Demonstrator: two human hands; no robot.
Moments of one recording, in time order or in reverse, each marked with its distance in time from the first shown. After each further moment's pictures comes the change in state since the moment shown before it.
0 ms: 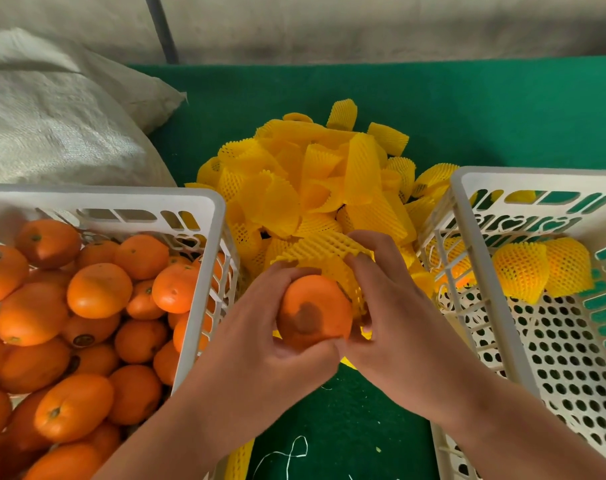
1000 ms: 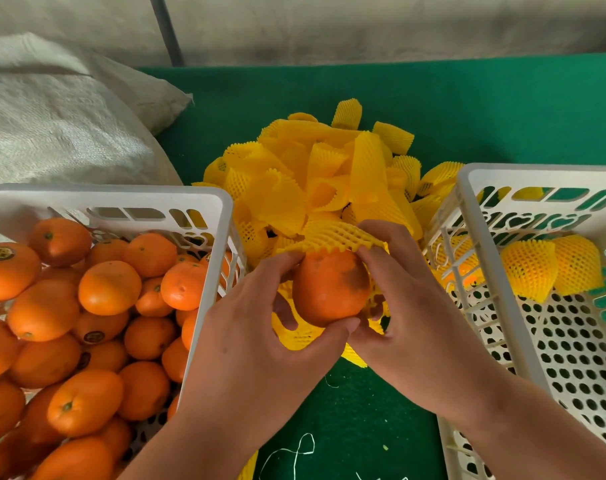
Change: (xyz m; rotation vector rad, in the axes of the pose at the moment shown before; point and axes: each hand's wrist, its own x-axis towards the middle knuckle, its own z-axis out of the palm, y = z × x) left_hand -0.010 0.008 0.001 0.365 0.347 0.062; right_hand -0.001 -0.009 -0.007 0.052 0.079 -0.070
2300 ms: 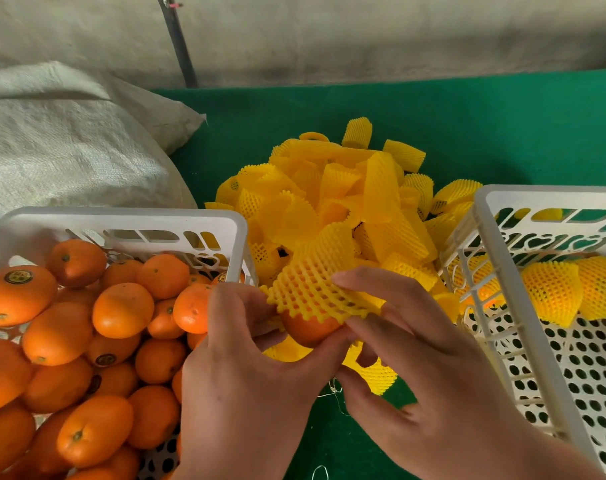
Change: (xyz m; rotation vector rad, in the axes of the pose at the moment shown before) left_hand 0.002 0.000 0.005 -0.169 0.300 -0.132; right_hand -0.001 -0.025 0.001 0.019 0.118 -0.260
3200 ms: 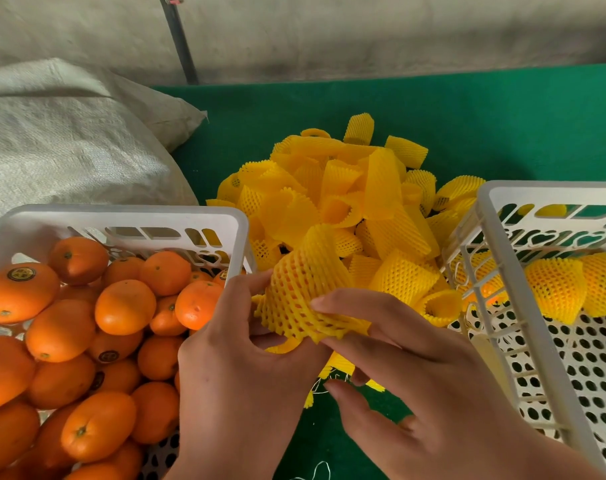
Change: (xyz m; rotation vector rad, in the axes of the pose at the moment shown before) left_hand 0.003 -0.008 -0.004 0.017 -0.065 0.005; right_hand -0.001 -0.005 0.000 0.031 -0.055 -0.032
